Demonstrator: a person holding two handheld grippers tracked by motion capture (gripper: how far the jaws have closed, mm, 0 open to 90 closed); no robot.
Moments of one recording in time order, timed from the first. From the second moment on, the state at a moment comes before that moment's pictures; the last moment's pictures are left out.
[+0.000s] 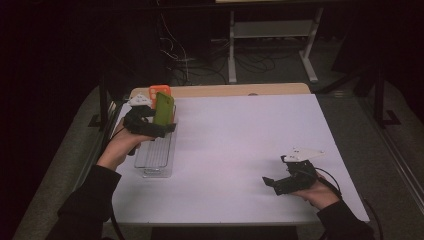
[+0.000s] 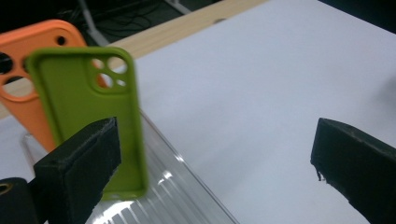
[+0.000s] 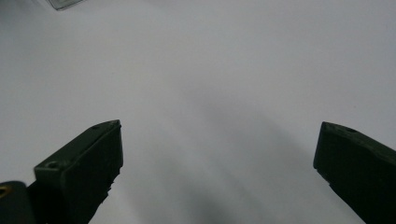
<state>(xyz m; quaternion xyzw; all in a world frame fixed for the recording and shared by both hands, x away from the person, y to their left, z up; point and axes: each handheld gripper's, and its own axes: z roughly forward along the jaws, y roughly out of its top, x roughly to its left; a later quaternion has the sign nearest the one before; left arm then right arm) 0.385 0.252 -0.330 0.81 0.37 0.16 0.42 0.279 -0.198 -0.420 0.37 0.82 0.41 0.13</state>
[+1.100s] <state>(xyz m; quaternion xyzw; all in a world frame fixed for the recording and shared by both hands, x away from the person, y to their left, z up) 0.295 0.260 -0.390 0.84 0.31 0.15 0.42 0.274 -0.196 -0.399 0.34 0.82 0.44 0.14</state>
